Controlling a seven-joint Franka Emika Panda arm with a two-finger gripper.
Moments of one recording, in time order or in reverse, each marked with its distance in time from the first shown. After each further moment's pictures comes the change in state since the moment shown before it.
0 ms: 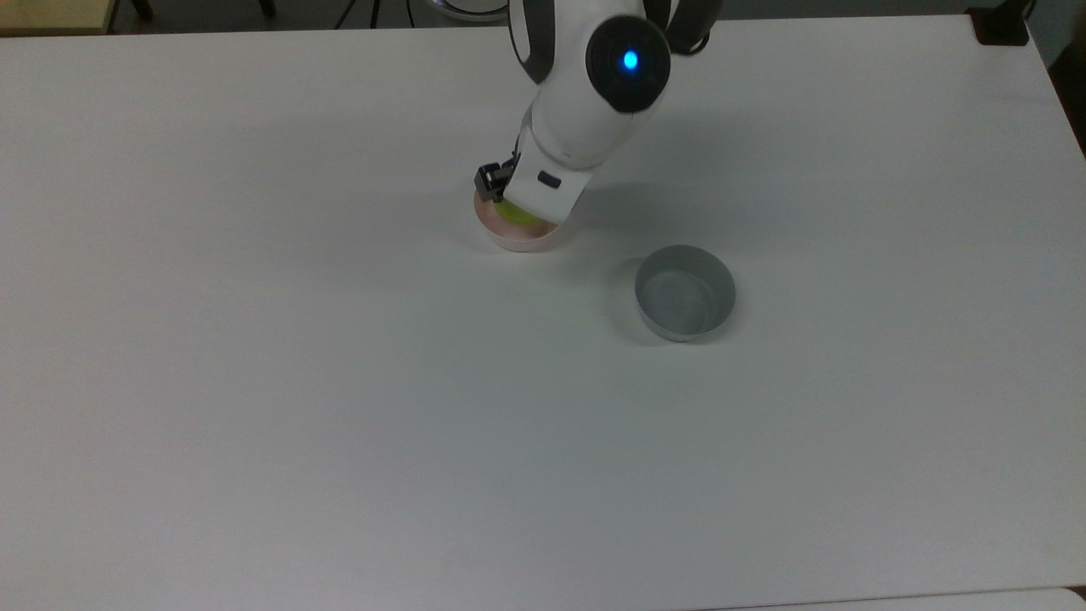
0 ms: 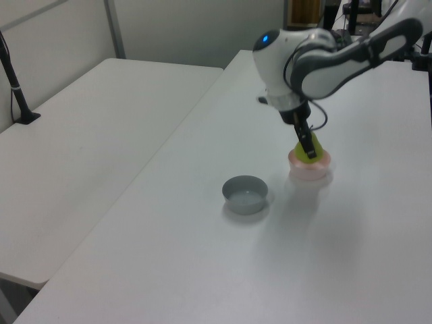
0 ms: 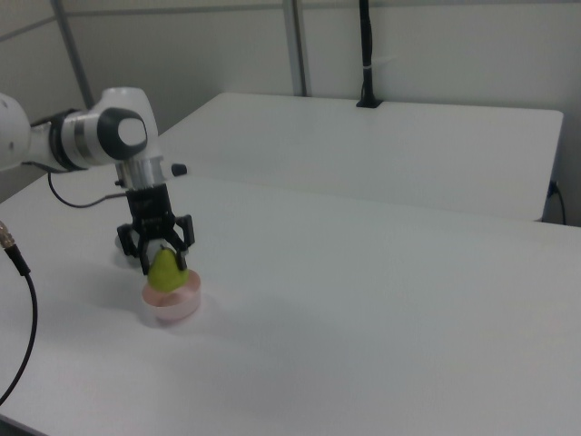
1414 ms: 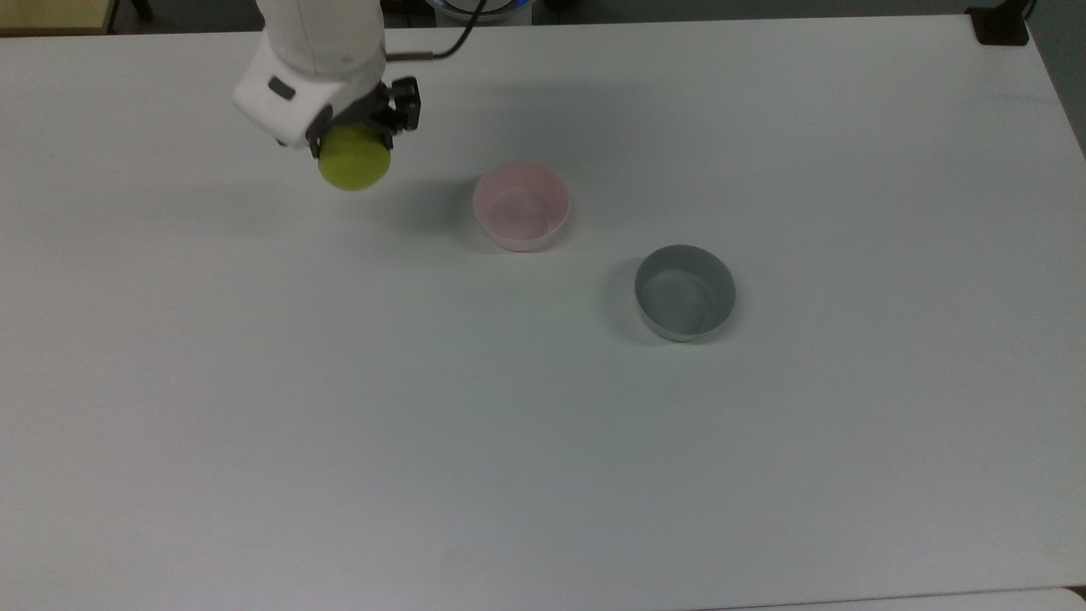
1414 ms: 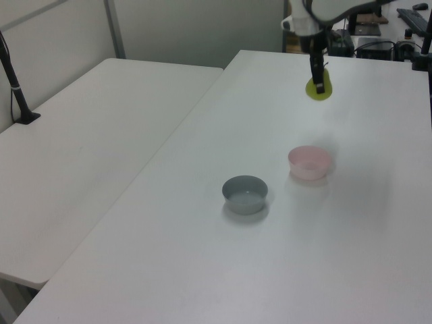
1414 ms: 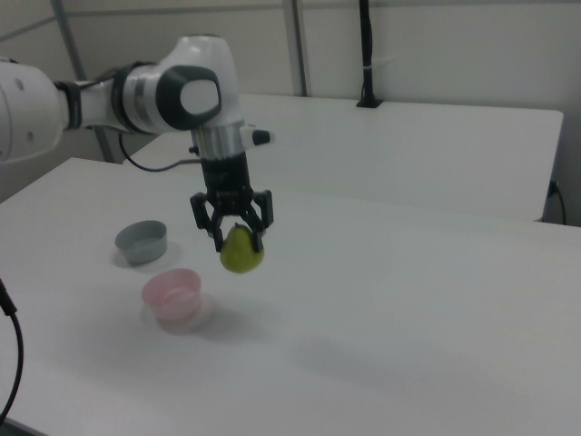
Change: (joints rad) arm -0.316 -0.091 -0.005 0.070 0.001 -0.022 -0.133
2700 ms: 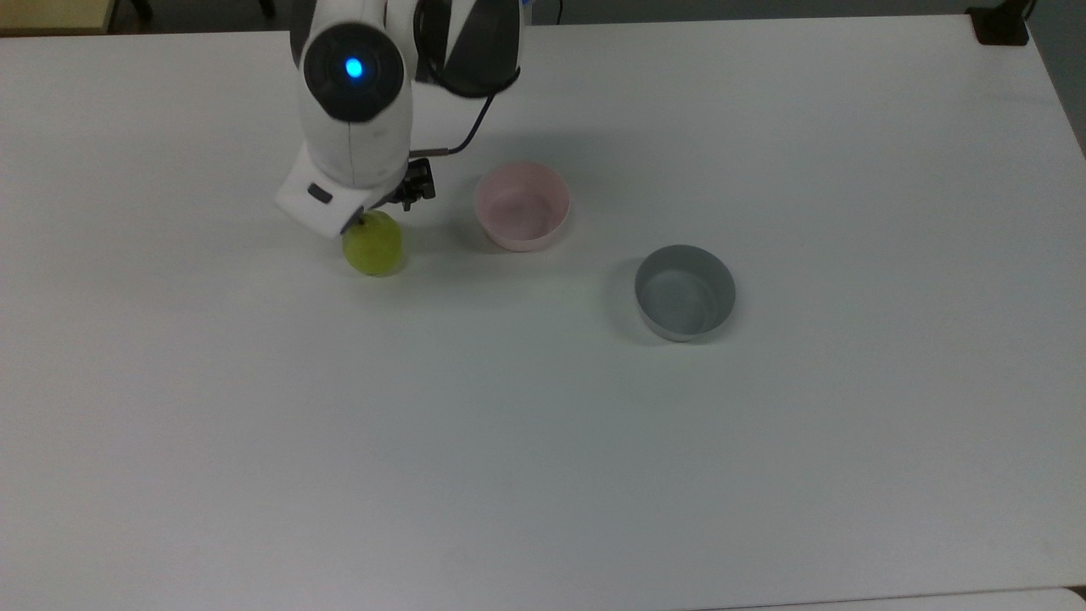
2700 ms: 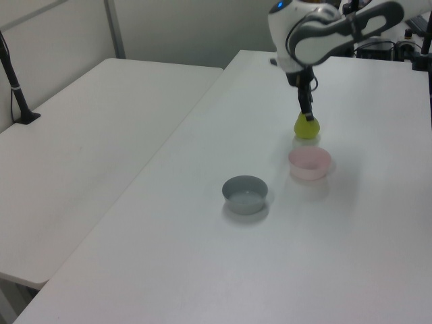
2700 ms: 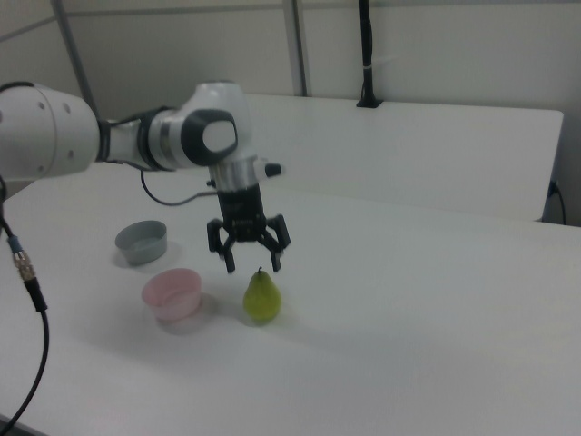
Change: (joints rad) arm 0.012 0.124 0.001 0.002 -0.036 0.111 0.046
